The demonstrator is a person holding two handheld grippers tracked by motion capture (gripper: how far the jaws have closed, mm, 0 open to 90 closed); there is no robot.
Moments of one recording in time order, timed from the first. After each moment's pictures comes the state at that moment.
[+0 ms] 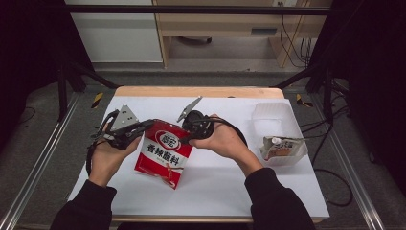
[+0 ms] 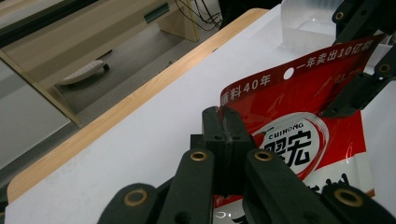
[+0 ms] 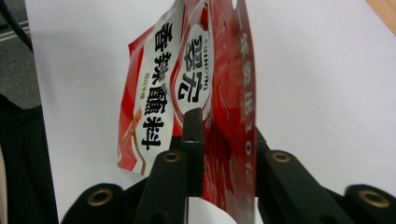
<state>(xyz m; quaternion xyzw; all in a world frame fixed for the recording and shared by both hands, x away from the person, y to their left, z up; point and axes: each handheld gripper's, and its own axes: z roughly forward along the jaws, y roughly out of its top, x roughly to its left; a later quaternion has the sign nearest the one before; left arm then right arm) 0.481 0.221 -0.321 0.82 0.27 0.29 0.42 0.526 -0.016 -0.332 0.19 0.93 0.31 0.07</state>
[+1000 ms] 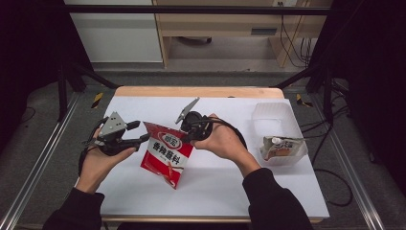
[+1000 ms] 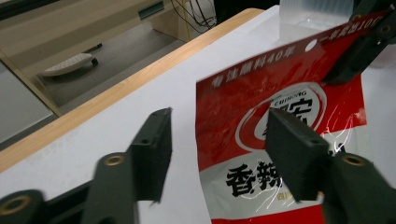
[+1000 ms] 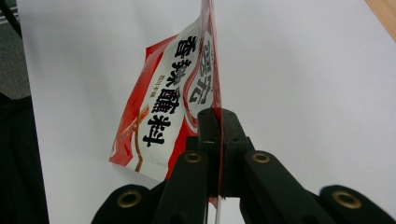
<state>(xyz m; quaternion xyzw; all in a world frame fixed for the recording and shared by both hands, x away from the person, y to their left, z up) 0.480 0.254 -0.351 0.80 0.29 0.26 0.45 0.525 -0.013 -0.333 0.17 0.94 0.30 0.08</state>
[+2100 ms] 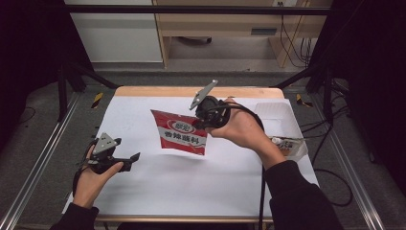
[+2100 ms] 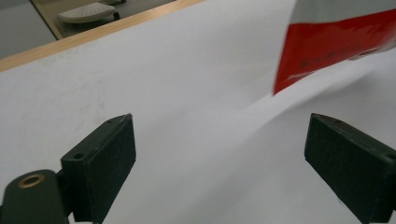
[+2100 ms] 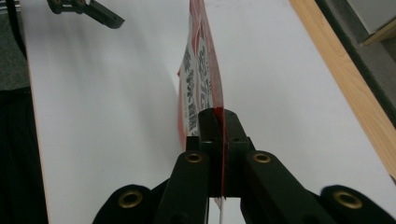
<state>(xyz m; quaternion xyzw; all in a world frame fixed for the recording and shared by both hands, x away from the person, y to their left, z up) 0.467 0.296 -0.425 0.78 0.39 0.25 0.42 0.520 -0.054 -0.273 0.15 0.93 0.30 0.13</state>
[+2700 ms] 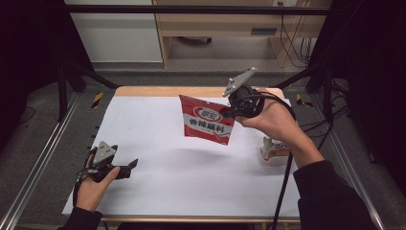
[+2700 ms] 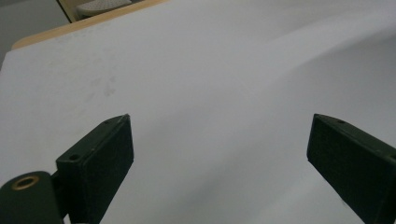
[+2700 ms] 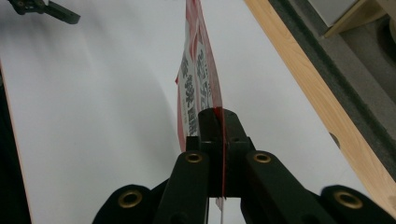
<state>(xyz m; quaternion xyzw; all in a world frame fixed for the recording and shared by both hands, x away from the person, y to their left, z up) 0.451 0.299 -0.444 0.77 0.41 0.27 0.40 0.526 -0.127 -0.247 0.19 0.92 0.31 0.16</state>
